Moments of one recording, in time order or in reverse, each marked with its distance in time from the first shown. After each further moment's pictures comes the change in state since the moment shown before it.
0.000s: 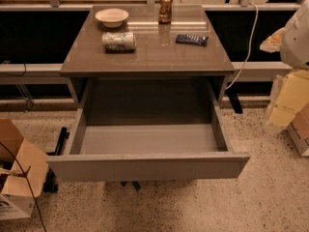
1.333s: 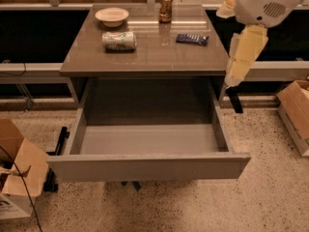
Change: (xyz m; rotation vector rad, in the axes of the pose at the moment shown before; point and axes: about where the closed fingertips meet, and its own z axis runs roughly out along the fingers) arm -0.076 -0.075 0.008 0.005 -0.113 -0.175
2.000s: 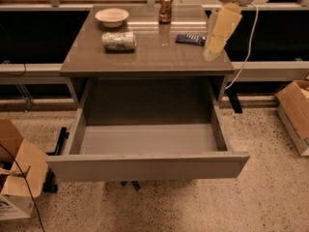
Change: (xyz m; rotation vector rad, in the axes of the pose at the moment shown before) arm -0.053 -0.064 0.013 0.036 -0.159 -0.121
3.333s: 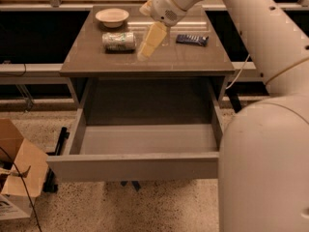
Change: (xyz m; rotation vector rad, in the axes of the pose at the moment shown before) arm -0.082 -0.080 0.158 -0.053 -0.290 0.076
